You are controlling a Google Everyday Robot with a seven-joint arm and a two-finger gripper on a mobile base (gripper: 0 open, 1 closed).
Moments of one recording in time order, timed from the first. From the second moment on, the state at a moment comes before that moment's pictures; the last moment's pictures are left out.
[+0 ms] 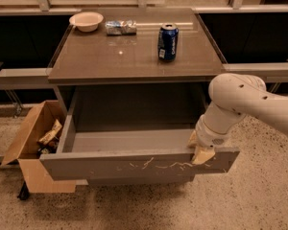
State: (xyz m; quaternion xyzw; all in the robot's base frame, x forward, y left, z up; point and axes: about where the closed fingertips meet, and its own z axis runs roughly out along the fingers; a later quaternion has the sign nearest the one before) arm 0.490 -0.173 0.653 -0.72 0.68 0.10 0.05
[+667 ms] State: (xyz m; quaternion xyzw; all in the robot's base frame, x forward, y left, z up) arm 0.490 -0.173 0.653 -0.72 0.68 0.10 0.05
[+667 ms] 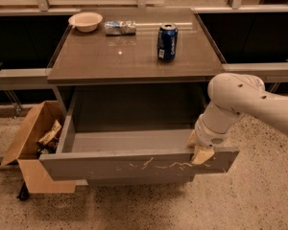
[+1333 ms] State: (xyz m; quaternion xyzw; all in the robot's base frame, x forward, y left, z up) arm 0.491 -0.179 0.698 -0.74 0.66 0.08 0.08
